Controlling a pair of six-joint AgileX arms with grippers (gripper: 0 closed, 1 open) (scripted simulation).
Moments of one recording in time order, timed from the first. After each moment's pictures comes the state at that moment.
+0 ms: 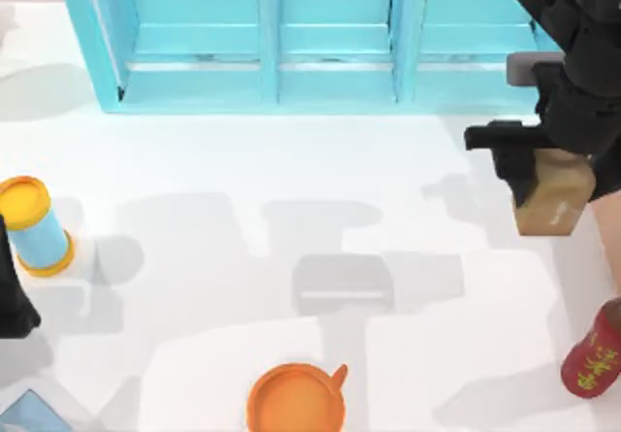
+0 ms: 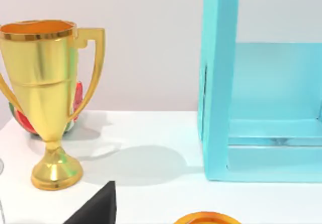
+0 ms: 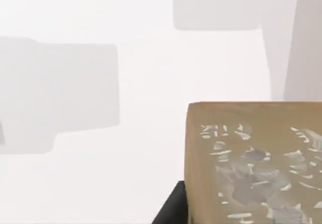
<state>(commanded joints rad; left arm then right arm) 0.00 0.00 0.00 0.00 0.00 0.00 0.35 1.92 1.58 -1.25 0.00 0.37</state>
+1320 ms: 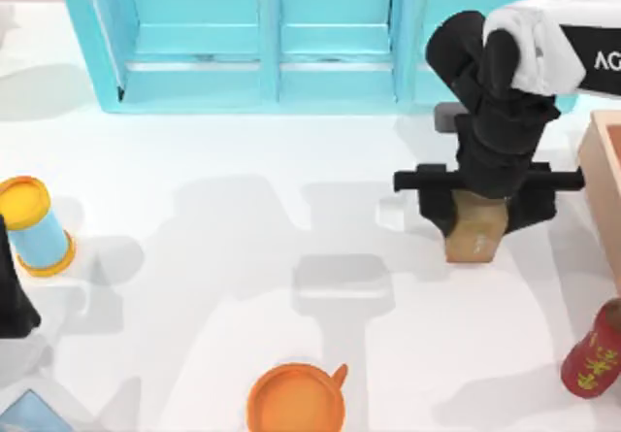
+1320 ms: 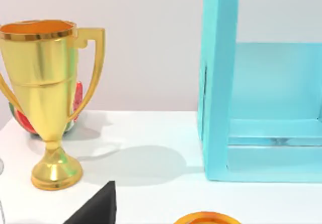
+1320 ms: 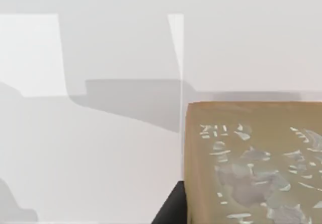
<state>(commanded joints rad) 0.00 0.00 0.00 0.00 0.00 0.00 0.44 2.13 1.53 -0.98 0.00 0.46</state>
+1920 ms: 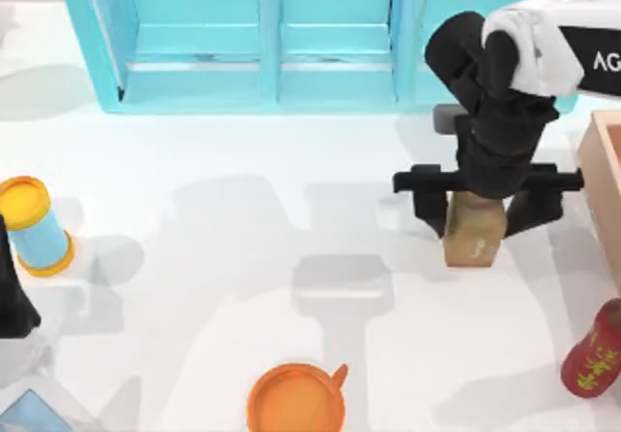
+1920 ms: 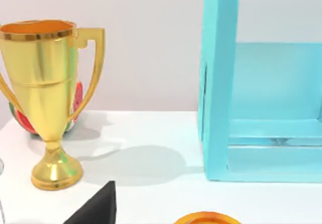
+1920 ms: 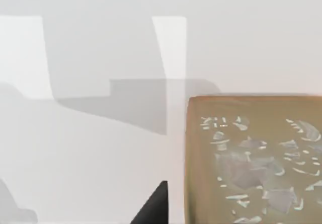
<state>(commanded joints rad) 0.00 0.00 0.00 0.00 0.00 0.00 0.44 2.13 1.53 -0.98 0.00 0.46</state>
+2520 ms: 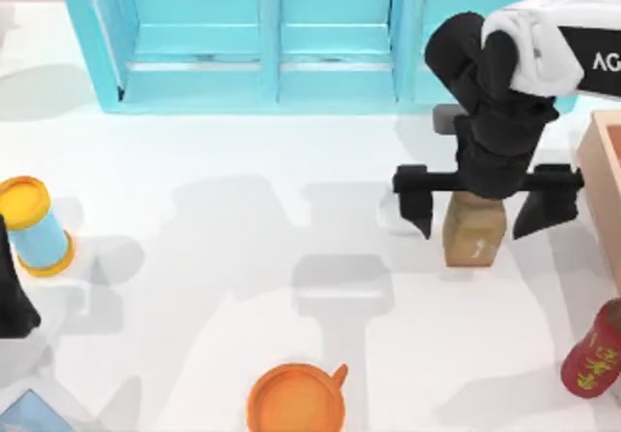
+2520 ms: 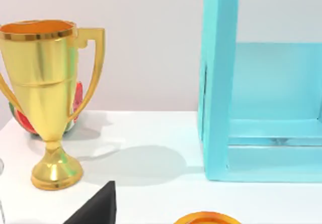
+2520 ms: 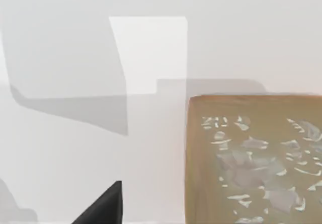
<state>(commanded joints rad) 0.00 0.00 0.00 0.00 0.00 0.00 0.43 2.13 1.53 -0.98 0.00 0.46</state>
